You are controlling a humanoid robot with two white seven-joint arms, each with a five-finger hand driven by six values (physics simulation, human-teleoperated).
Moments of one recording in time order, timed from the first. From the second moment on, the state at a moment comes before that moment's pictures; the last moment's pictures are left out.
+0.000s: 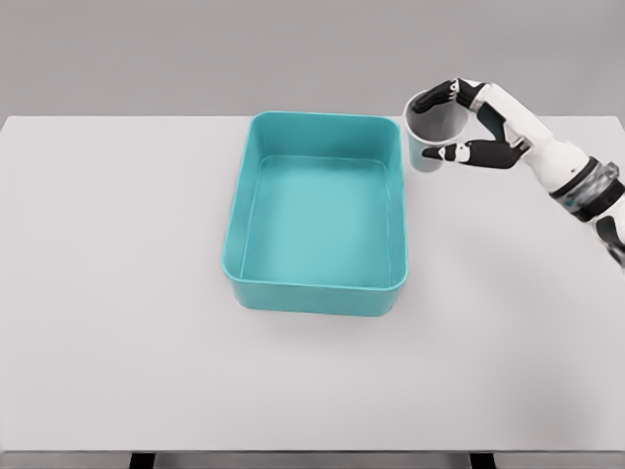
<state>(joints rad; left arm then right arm) 0.00 0.00 -0.04 -0.07 0.02 -0.06 -0.04 -0.68 -0.77 0.83 -1.32 -0.55 -0.61 0.21</state>
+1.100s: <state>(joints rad) 0.00 0.00 -0.04 -0.07 0.02 -0.06 -0.04 -1.00 -0.67 1.00 -1.32 -0.06 -0.61 0.21</state>
